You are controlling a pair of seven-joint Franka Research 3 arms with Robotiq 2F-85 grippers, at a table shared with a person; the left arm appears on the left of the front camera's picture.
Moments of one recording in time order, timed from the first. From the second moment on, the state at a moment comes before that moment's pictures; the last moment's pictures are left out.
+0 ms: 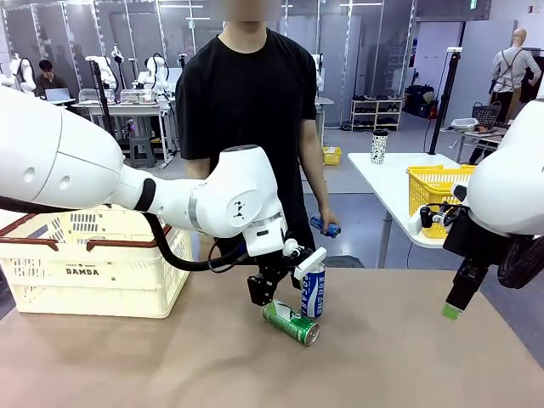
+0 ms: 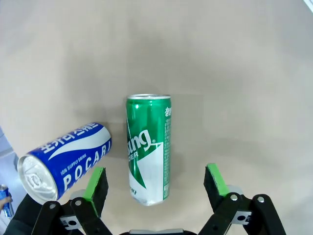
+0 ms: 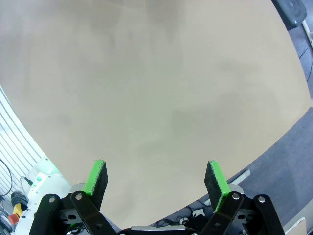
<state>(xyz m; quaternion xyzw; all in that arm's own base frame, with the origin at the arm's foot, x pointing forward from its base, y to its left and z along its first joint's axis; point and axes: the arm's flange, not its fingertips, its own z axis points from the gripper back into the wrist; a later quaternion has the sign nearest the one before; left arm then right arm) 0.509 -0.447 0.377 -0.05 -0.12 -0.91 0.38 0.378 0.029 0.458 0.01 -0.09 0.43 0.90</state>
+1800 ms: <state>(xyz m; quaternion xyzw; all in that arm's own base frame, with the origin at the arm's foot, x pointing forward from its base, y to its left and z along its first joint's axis) 0.537 -0.470 0.303 -0.07 -0.06 -0.90 0.42 0.378 0.029 0.458 0.01 -0.09 0.43 0.90</state>
